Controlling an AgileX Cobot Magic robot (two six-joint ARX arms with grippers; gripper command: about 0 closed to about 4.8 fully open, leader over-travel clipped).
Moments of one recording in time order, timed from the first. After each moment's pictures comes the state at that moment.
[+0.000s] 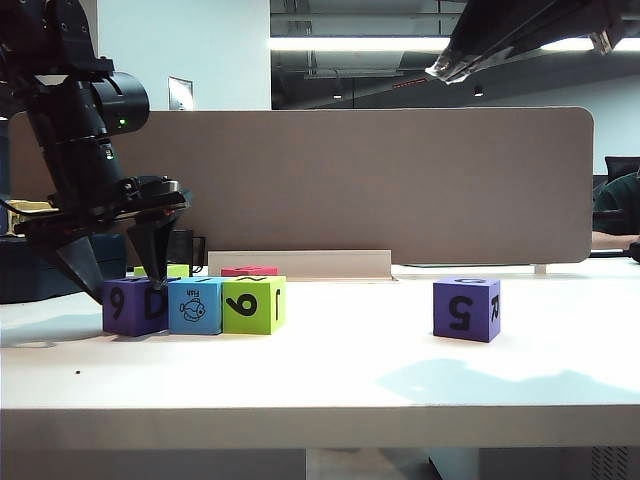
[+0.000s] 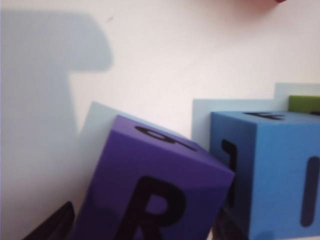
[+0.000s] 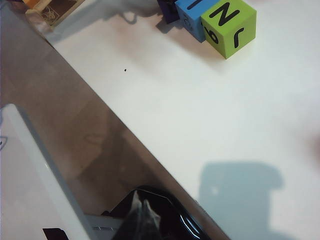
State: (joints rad) left arm -0.21 1.85 1.37 -0.71 0.14 -0.06; right arm 0.57 1.04 0.94 -0.65 -0.42 0.05
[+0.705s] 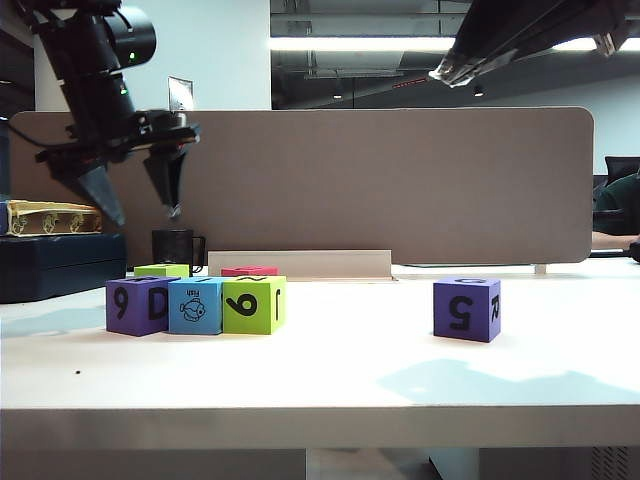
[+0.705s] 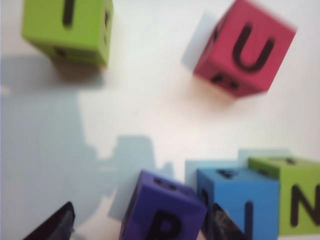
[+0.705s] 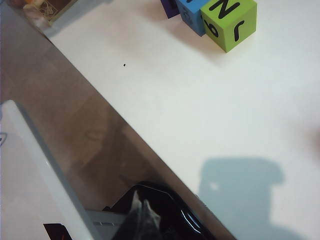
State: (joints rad) left arm -0.21 1.84 1.62 -0.82 0.08 -0.06; right arm 0.57 1.04 0.94 -0.66 -0.42 0.05
